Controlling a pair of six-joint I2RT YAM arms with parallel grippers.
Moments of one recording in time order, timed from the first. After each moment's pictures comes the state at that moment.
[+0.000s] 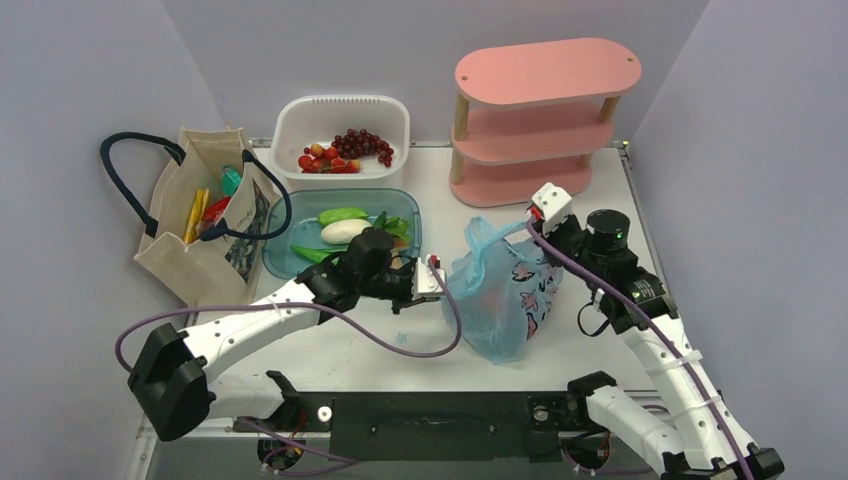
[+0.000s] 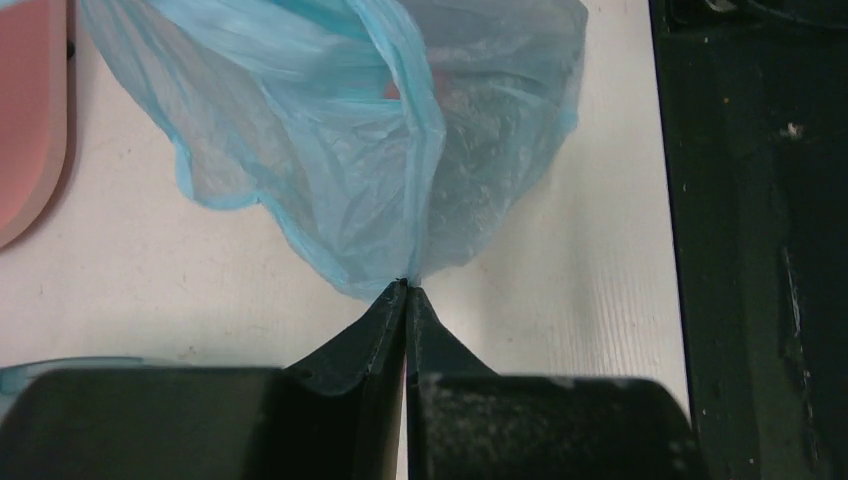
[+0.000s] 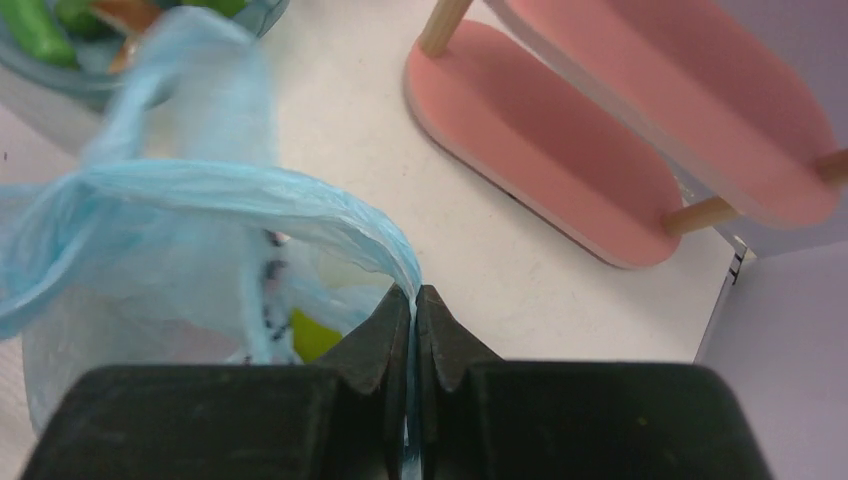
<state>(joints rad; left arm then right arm) -0.83 1.28 0.89 -0.19 0.56 0.51 0.35 0.85 0.95 -0.51 -0.19 -0.48</state>
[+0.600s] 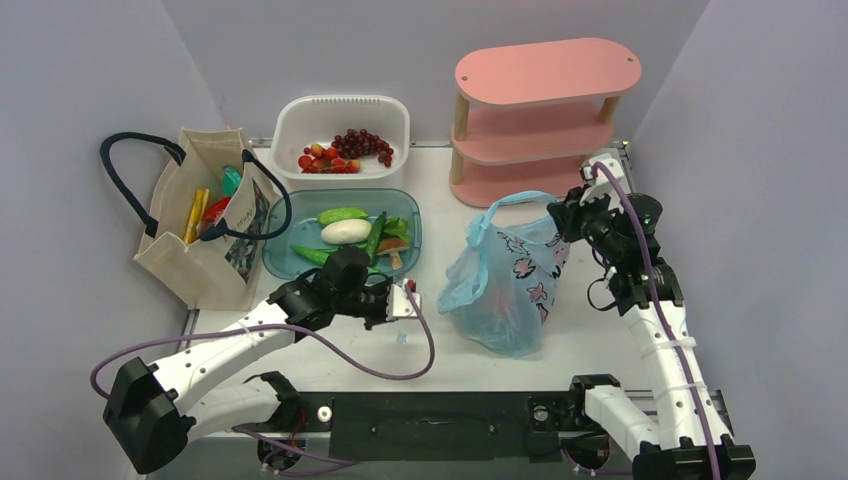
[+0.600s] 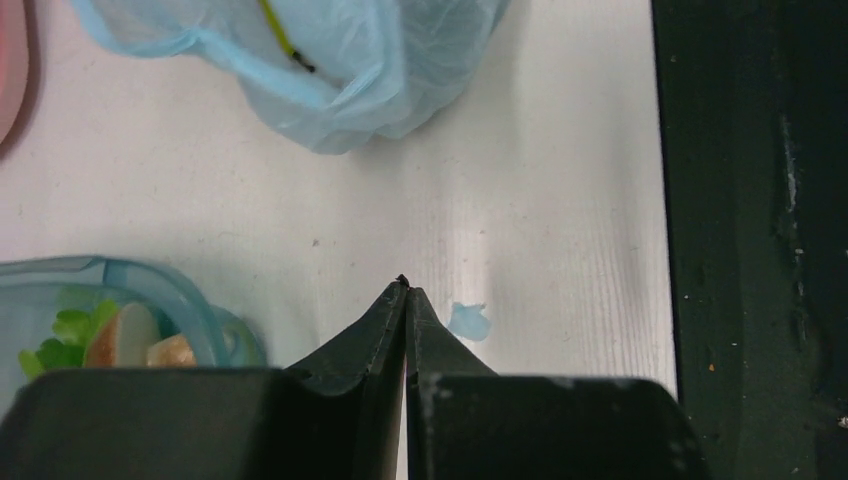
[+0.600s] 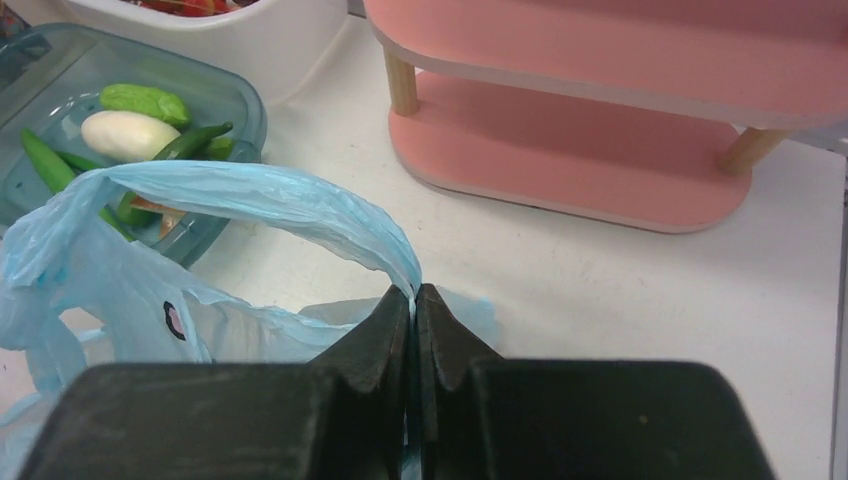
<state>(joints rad) -0.81 1.06 0.73 -0.38 0.52 0.67 0.06 0.91 0.95 -0.30 -0.37 -0.04</state>
